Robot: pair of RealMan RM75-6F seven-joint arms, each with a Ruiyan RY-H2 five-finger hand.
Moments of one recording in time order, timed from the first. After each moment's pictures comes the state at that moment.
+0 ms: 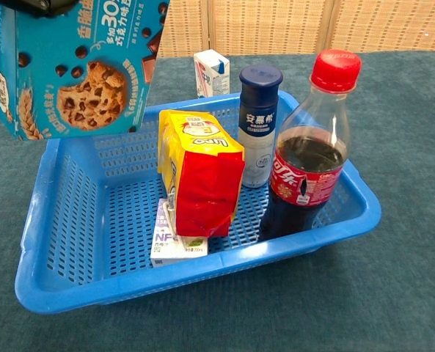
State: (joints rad) left arm -0.58 -1.36 -0.13 -1.94 1.57 1.41 0.28; right arm 0.21 -1.12 0.11 -1.52 -1.56 1.47 0.32
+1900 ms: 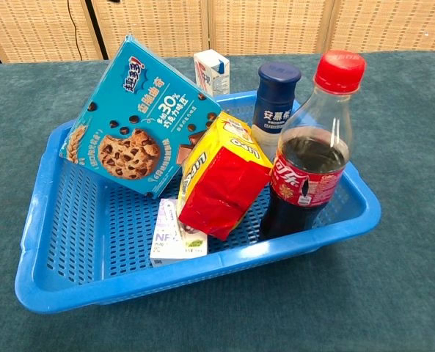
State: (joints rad) left arm -1.01 -1.21 -0.30 -1.32 1.44 0.76 -0.15; right arm 0.22 -1.13 0.12 -1.51 -1.51 1.43 0.31
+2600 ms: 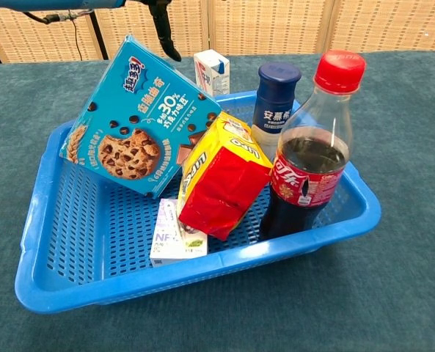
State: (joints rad) left arm -1.23 -1.55 -0.26 -0.94 1.30 0.53 -0.04; right arm 0.22 -1.13 0.14 -1.50 -1.47 1.41 0.30
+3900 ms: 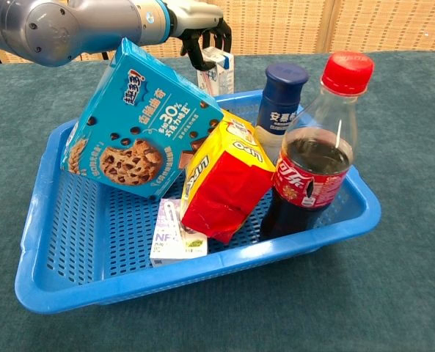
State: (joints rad) left arm -1.34 -1.82 -0.28 -0.59 1.20 0.48 -0.02; right arm 0.21 -1.13 0.14 -1.51 -1.47 1.43 0.30
